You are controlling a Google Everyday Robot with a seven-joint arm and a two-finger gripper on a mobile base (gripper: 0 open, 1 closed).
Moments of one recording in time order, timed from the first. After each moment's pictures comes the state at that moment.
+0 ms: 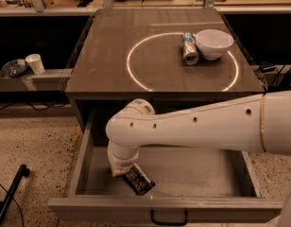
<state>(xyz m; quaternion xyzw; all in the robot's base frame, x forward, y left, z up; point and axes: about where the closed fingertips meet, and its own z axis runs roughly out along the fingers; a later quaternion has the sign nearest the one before) 0.450 0.093 0.593 -0.80 0.58 0.07 0.11</state>
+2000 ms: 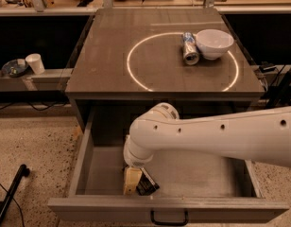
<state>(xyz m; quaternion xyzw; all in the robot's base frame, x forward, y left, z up) 0.467 0.057 0.594 -0.70 0.69 0.08 0.16</state>
